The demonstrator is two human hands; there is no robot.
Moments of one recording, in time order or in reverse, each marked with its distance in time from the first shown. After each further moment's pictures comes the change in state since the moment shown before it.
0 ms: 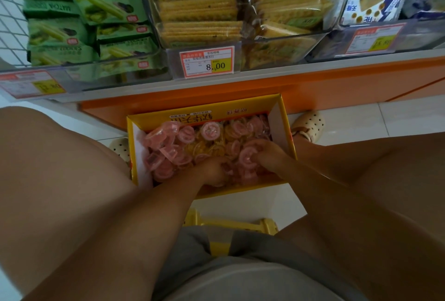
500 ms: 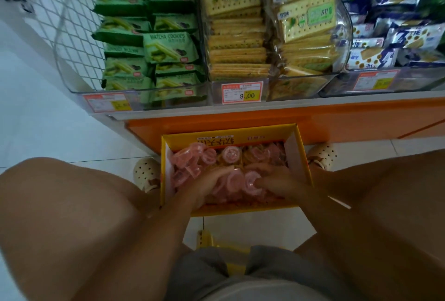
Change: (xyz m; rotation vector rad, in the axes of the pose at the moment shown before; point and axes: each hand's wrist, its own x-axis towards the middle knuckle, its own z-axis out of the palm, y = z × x) left_hand -0.053 -0.034 -0.020 -1.013 0.094 -0.053; right_hand -0.042 -0.040 0.014 -0.028 -0.111 -0.109
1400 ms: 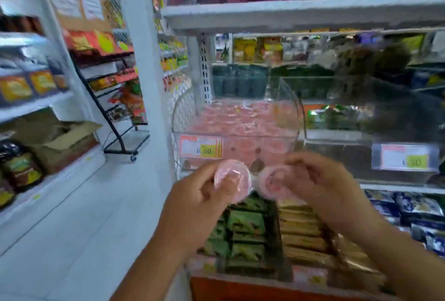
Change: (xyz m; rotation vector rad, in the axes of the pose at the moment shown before) left_hand -0.316 0.225 -0.089 0.362 0.696 1.190; right_hand -0.199 -0.338 -0.061 -0.061 0.544 -1.038
